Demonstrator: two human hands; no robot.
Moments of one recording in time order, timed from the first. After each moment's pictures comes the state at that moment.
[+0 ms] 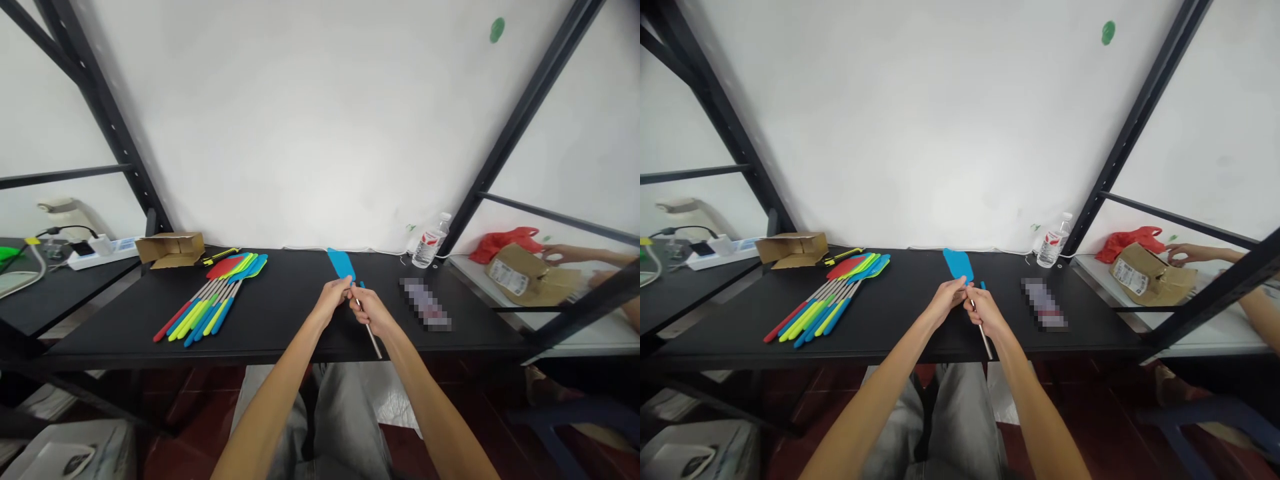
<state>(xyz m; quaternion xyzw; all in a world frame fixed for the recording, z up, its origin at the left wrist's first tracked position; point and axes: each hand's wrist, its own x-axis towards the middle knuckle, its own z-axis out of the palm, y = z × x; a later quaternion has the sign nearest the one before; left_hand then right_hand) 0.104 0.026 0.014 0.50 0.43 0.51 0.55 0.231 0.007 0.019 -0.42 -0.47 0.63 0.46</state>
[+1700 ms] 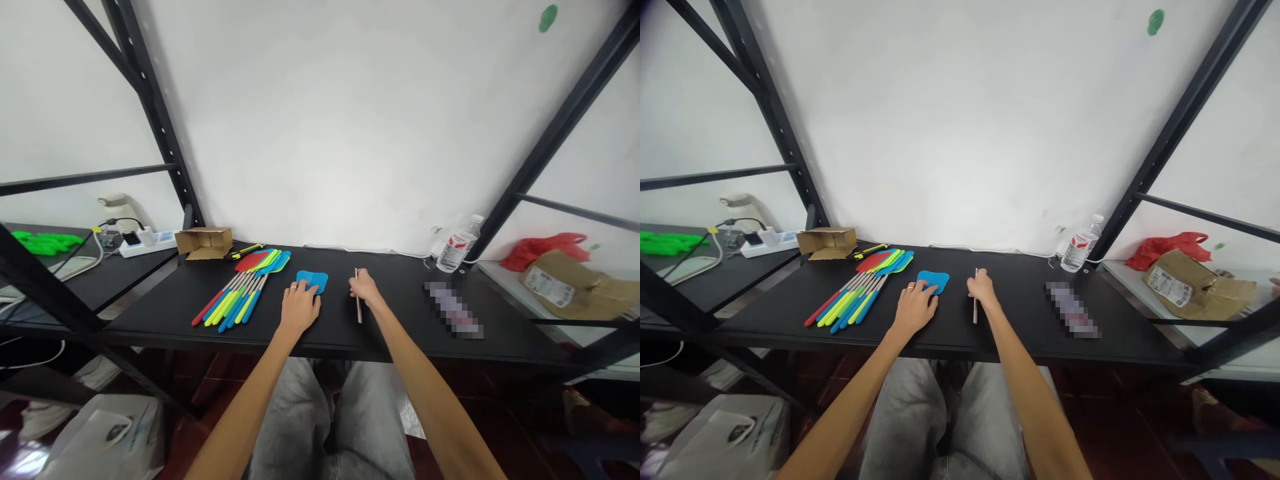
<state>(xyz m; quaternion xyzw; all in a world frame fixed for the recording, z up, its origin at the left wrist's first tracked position) -0.026 -0.020 -0.006 0.72 0.65 0.21 -0.12 0.165 0.068 0.022 -0.67 -0.62 0.29 0.29</state>
